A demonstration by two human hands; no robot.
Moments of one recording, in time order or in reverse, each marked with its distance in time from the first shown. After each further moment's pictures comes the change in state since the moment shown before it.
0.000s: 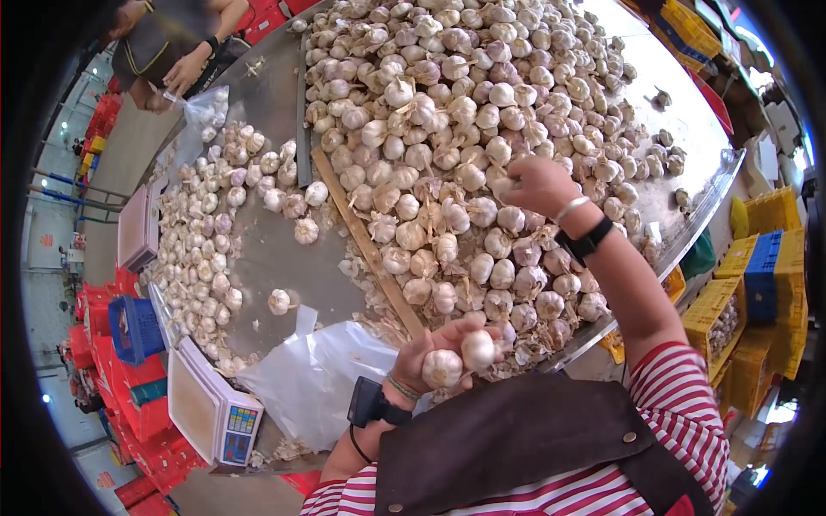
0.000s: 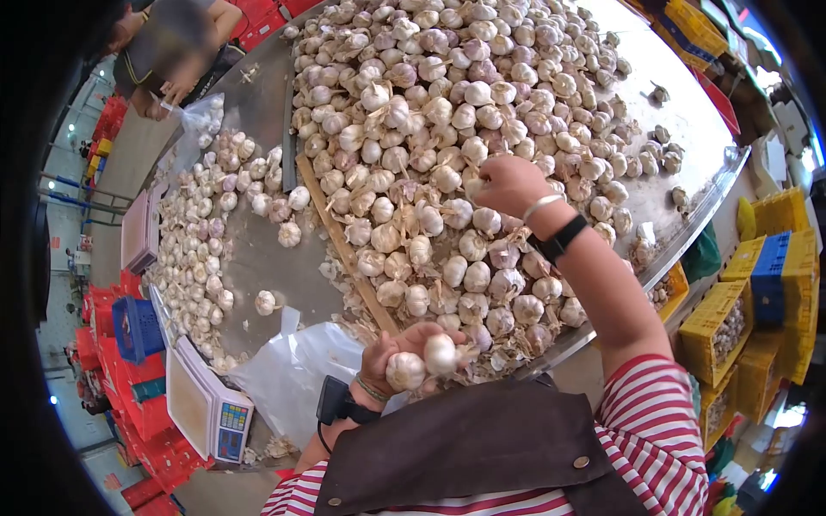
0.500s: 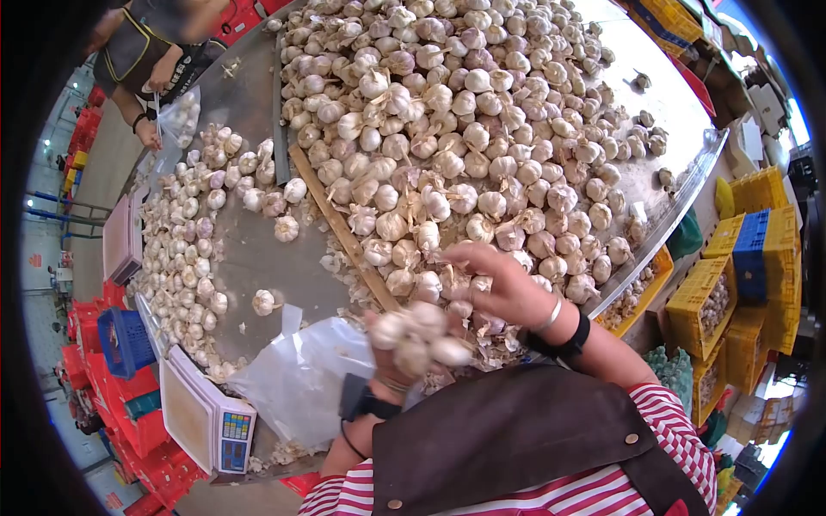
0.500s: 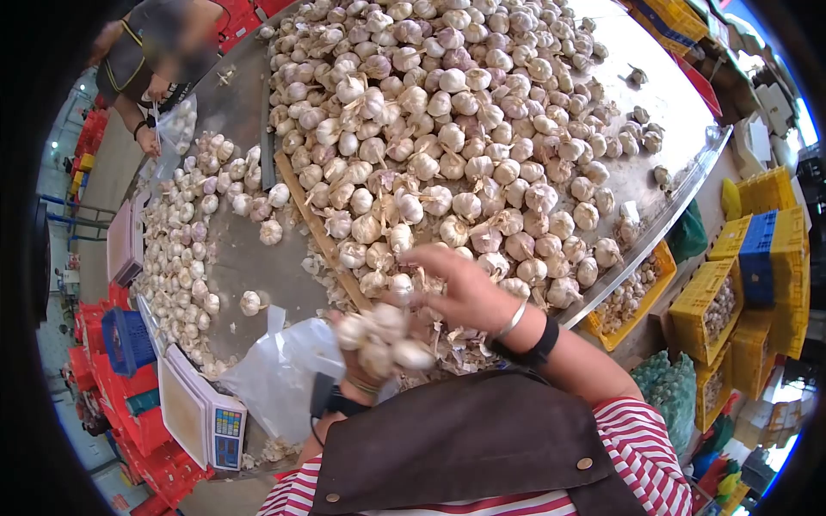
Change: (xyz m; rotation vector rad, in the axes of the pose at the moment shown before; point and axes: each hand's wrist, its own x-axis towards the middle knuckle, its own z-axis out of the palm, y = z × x) left_hand -0.009 -0.009 -0.011 -0.221 0.154 0.140; right_hand -0.121 -0.065 0.062 0.798 0.074 -0.413
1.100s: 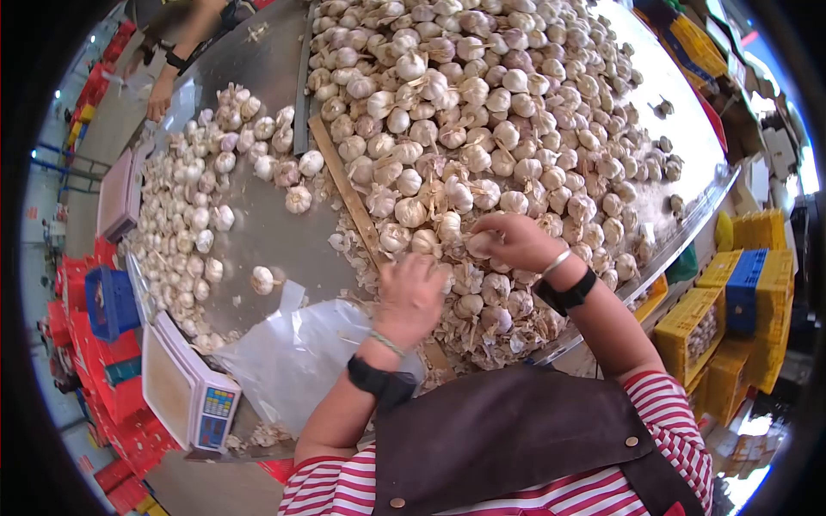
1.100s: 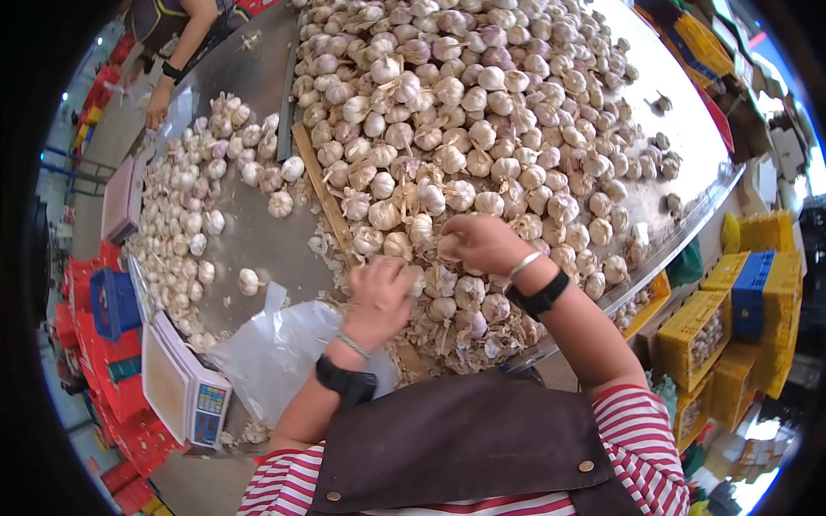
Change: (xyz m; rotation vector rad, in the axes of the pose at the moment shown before) left_hand 0.030 0.042 0.016 2.617 0.296 0.592; right_hand 0.050 0.041 -0.024 -0.305 -0.240 0.414
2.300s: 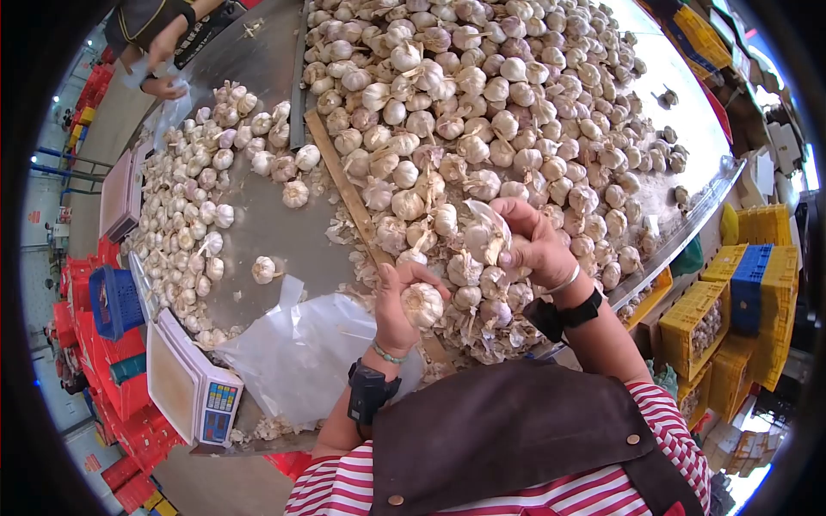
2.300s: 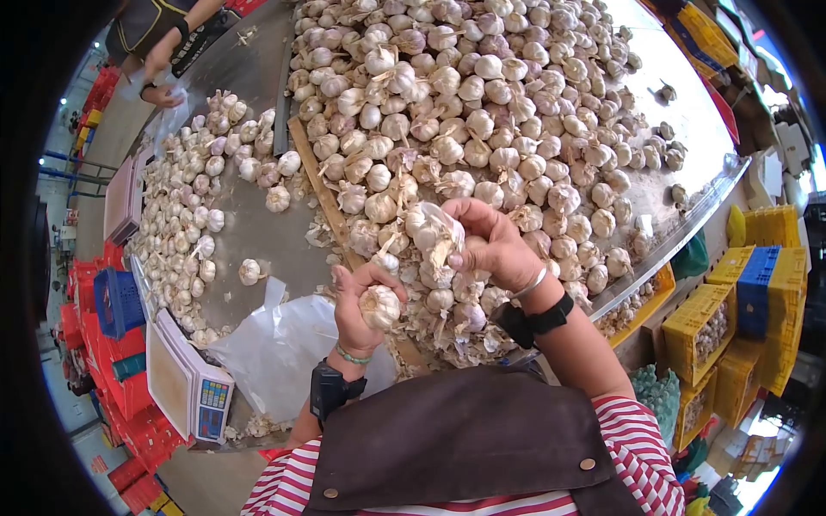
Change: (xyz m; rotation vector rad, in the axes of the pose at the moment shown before) left_hand -0.015 0.015 -0.003 -1.671 0.218 -0.631; right_hand -0.035 -0.003 0.009 1.354 -0.040 -0.224
